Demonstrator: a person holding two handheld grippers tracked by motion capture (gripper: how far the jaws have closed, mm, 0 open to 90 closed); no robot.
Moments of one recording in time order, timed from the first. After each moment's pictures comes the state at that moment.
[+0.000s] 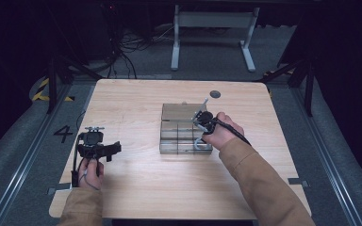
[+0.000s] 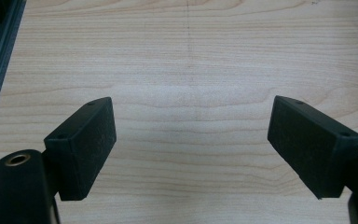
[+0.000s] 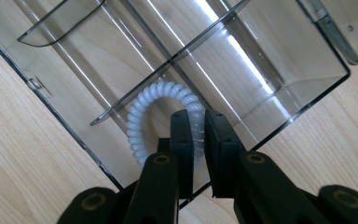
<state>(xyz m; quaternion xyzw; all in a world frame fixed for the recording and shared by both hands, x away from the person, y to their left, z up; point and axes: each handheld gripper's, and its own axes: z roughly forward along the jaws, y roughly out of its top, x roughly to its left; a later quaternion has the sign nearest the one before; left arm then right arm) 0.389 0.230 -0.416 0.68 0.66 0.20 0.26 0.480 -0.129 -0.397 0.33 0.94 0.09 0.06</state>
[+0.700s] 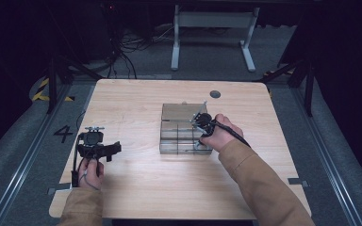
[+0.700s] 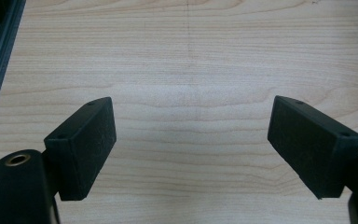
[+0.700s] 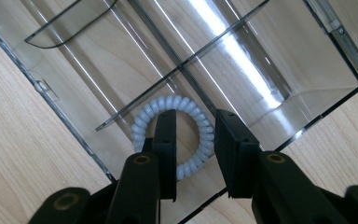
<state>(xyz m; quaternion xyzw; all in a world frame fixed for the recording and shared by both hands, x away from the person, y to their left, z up) 0.389 0.230 -0.416 0.67 0.66 0.20 0.26 0.475 -0.126 -0.400 0.32 0.94 0.10 0.07</state>
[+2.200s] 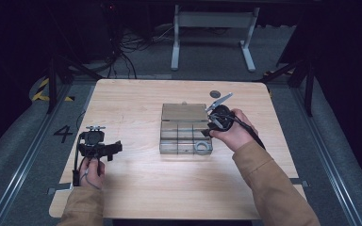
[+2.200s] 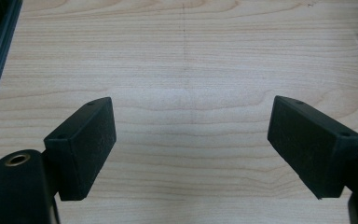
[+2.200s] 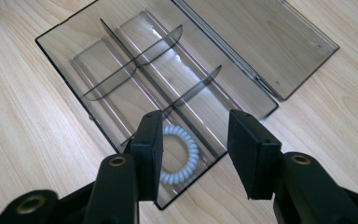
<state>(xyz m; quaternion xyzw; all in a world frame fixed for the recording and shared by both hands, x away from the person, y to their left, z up) 0.391 0.225 -0.415 0.68 0.66 0.20 0.27 0.454 -0.168 -0.354 0.33 0.90 0.26 0.11</state>
